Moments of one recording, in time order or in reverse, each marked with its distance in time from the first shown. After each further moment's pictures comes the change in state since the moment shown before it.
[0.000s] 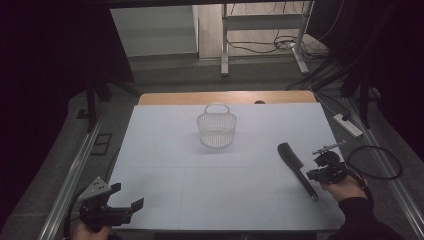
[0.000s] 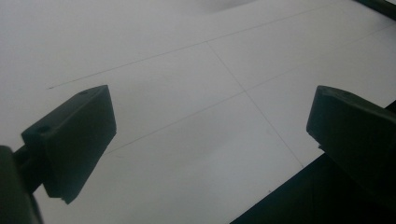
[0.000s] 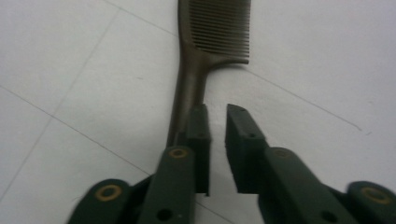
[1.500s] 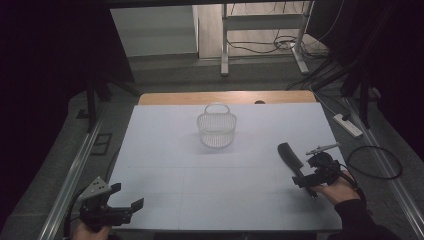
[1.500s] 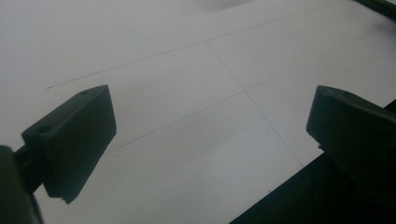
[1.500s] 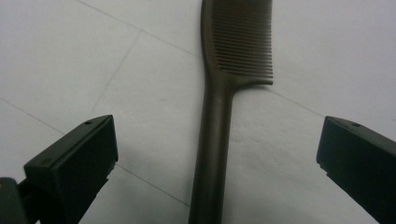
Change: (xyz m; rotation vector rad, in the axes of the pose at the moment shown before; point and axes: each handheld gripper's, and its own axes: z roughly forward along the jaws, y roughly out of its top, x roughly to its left) left arm 0.001 0.000 0.000 0.005 -0.003 0.000; right arm 0.021 0.005 0.004 -0.055 -0.026 0.006
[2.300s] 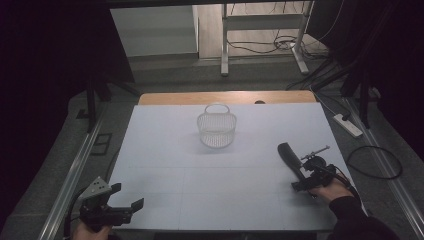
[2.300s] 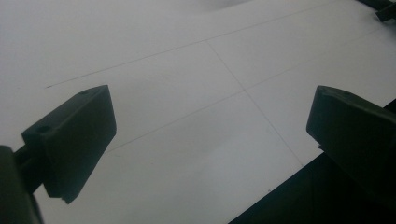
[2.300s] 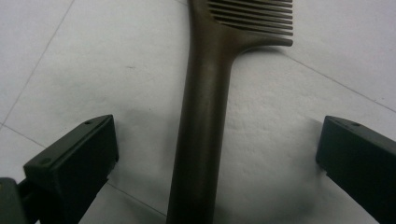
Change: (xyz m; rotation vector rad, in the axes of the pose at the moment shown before) left arm 0.000 0.000 0.000 0.003 -0.001 -0.001; right arm -0.007 -0.008 0.035 0.140 -0.012 -0.011
